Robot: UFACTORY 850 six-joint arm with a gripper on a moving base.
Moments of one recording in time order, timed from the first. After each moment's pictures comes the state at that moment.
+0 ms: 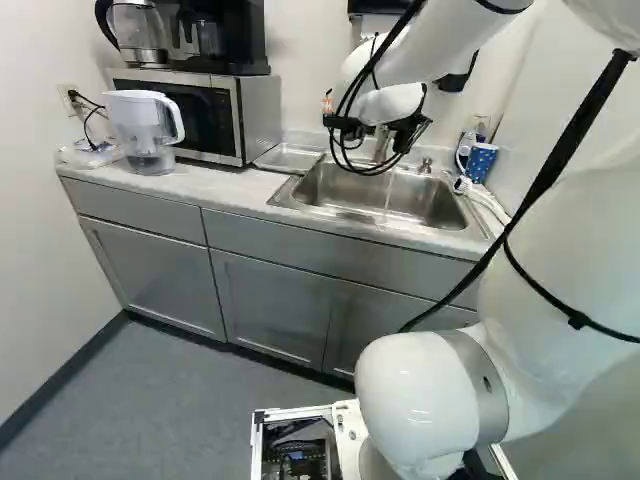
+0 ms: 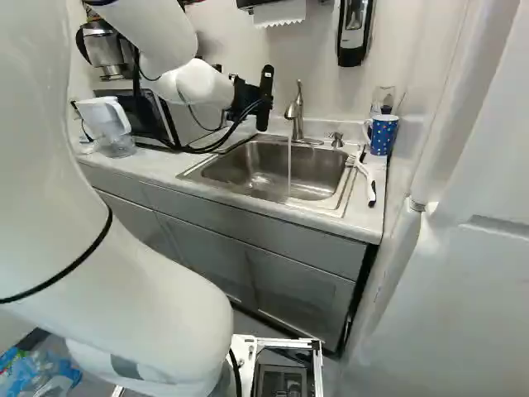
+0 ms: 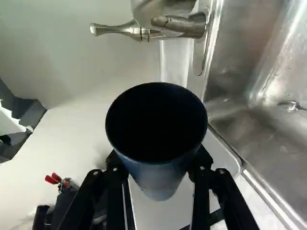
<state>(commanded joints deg) -0.3 6.7 -49.7 2.8 17.2 93.8</state>
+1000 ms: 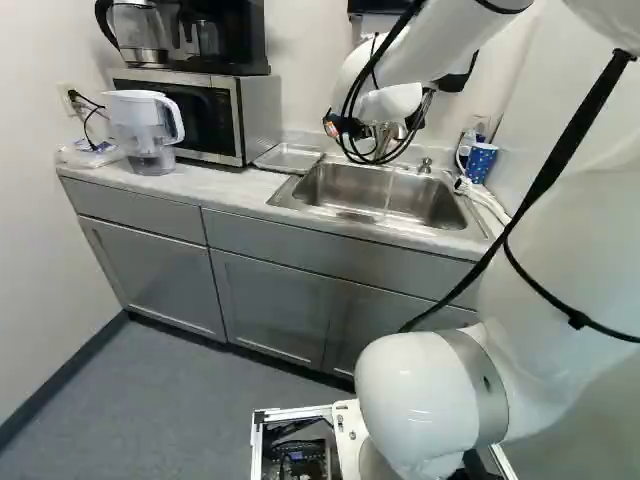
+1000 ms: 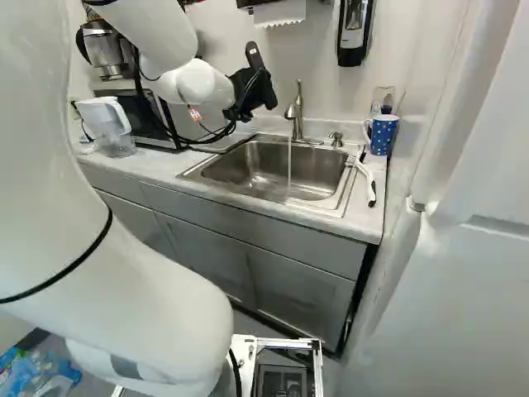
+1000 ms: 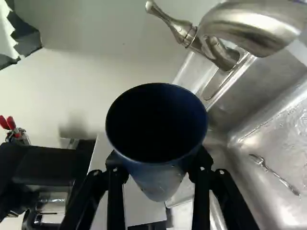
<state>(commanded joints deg) -0.3 6.7 -49.7 2.8 17.2 63.7</state>
